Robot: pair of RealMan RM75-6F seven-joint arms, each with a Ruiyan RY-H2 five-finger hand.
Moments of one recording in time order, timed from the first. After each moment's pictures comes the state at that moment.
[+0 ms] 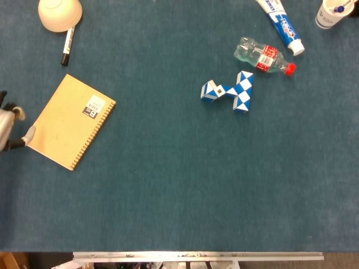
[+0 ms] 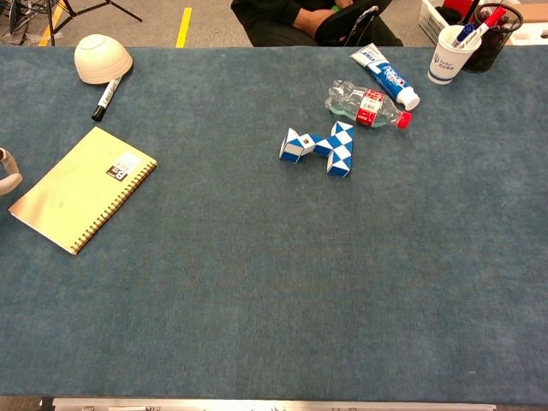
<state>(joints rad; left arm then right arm) -0.40 -1.24 0.05 -1.29 1.29 0.96 0.19 0.04 -1.08 0.03 -1.63 -1.59 1.54 0.07</state>
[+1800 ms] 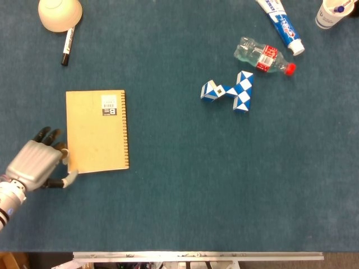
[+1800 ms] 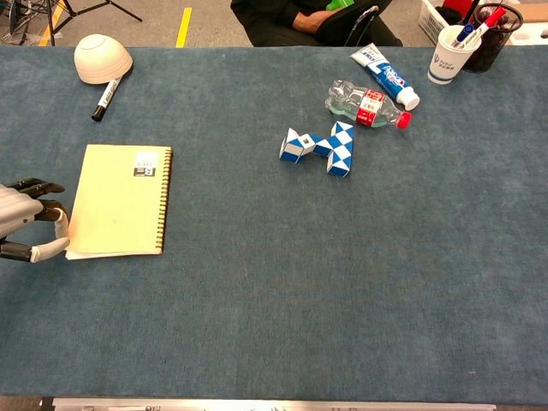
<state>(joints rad) -0.41 -1.12 0.14 -1.68 1.44 0.92 0.31 0.03 -1.08 0.03 -1.59 -1.59 1.55 0.12</state>
